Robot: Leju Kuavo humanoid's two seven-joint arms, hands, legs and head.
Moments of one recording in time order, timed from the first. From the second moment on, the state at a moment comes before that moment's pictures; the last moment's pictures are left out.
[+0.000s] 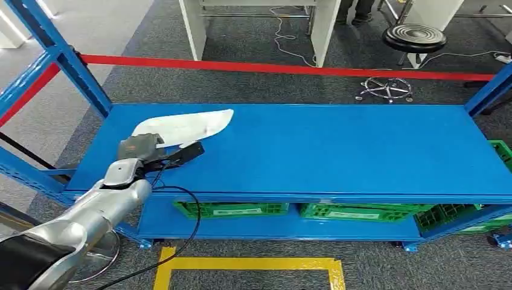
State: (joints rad) left arm -0.76 -0.02 -0.43 -0.50 -1.08 0.37 0.05; right arm -0.08 0.20 -0.73 -0.19 1.33 0.02 -0.29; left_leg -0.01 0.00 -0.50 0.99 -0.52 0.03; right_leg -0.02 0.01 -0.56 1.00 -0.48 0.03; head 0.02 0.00
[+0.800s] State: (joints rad) left arm -0.66 -0.09 -0.21 -0.66 -0.39 0.31 -0.38; right arm -0.06 0.21 -0.73 -0.19 1.31 -0.01 -0.31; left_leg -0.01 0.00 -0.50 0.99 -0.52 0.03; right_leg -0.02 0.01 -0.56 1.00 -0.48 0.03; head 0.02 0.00
